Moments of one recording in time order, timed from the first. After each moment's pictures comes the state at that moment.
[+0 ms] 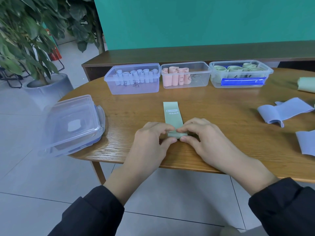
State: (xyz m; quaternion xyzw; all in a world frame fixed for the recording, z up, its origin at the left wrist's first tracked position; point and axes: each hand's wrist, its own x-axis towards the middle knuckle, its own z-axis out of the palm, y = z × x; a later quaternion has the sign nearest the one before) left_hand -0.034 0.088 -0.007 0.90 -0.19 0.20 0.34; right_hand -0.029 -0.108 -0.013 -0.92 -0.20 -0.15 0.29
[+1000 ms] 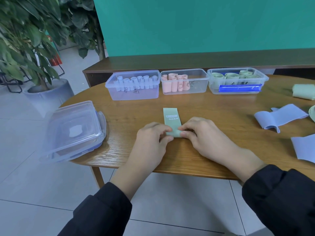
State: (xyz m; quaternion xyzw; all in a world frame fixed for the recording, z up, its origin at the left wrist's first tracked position) left_hand -0.014 0.083 -0.006 0.91 -0.17 0.20 0.33; right_hand -0.006 -0.108 0.000 -0.94 -0.16 -0.14 0.25
